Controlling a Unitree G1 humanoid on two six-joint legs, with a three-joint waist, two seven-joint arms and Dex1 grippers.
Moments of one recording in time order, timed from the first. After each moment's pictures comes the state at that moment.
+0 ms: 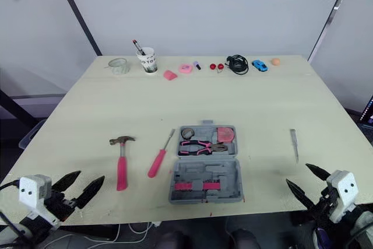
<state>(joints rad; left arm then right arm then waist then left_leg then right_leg) 0.48 0.46 0.56 -0.27 -0.55 0.25 -0.71 0.37 -0.55 -0.36 -0.10 0.46 -0.06 0.90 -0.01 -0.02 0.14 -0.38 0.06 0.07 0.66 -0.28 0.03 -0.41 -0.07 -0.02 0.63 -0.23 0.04</state>
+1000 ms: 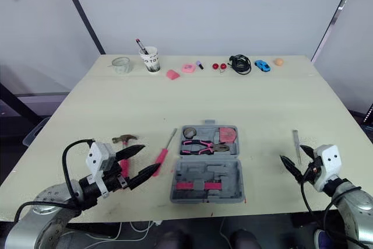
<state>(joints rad) 0.22 0.65 0.22 -0.45 -0.52 0.32 -0.85 0.07 -0.53 -0.29 0.05 0.40 0.13 0.67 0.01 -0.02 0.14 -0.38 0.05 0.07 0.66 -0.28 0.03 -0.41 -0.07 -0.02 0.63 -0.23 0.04</state>
